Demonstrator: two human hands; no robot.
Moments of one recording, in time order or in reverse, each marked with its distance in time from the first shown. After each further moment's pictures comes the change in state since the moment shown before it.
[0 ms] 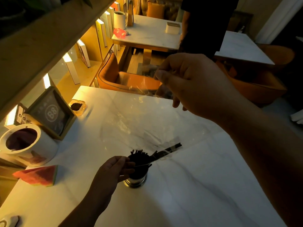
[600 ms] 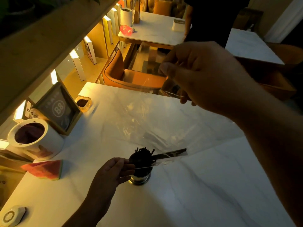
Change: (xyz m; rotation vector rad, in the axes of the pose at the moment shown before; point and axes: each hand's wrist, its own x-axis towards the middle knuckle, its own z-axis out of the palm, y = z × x) left_hand -0.014 -0.009 -0.012 -0.113 0.056 0.005; right_hand 0.003 -0.018 -0.004 -0.011 -0.025 -0.013
